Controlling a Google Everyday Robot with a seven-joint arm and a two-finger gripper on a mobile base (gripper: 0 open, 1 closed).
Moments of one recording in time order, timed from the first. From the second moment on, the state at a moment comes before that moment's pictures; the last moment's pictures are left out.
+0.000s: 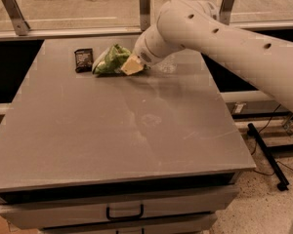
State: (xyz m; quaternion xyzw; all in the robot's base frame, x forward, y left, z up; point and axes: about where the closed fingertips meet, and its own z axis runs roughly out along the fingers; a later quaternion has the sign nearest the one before) arm 0.706 0.035 0.872 -0.51 0.75 0.05 0.41
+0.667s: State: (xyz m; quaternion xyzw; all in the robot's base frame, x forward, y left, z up) arm 0.682 0.069 0.874 -0.52 0.74 0.09 0.41
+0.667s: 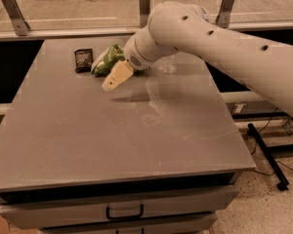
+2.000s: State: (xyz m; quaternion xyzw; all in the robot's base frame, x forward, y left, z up) arm 0.596 0.002 0.933 -0.55 0.70 0.14 0.44
